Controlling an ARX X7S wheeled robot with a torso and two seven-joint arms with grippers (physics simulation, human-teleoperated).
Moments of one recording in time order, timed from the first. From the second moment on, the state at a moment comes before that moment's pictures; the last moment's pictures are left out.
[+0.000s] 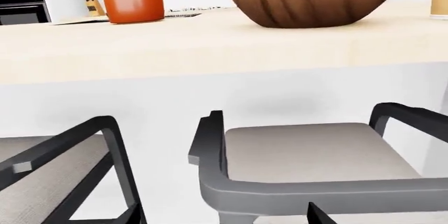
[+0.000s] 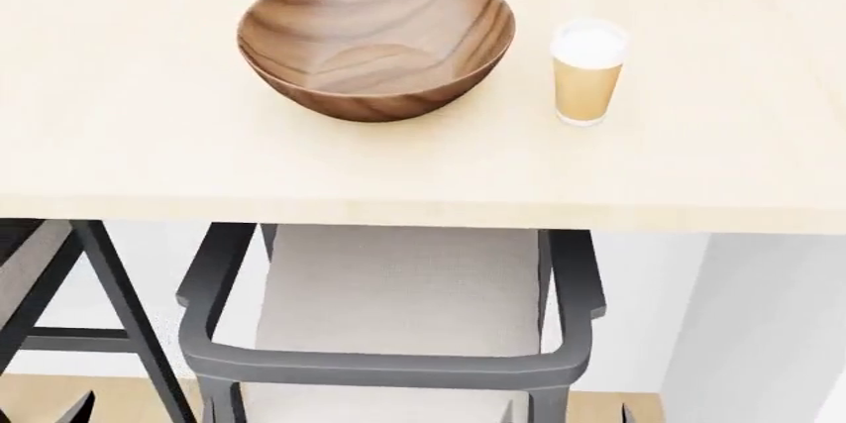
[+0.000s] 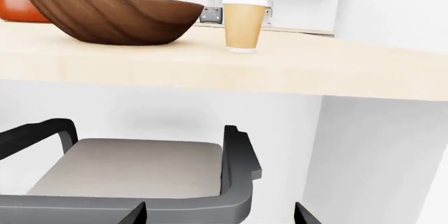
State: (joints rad) left arm -0.03 -0.18 0.23 0.00 -0.13 -0.03 -0.24; right arm 0.01 0.18 -0.21 0.01 0.11 -0.05 0.25
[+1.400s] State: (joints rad) left arm -0.03 -0.20 0.25 0.01 -0.16 0.02 -0.27; right arm 0.02 0.20 -0.24 0.01 0.14 -0.06 0.28
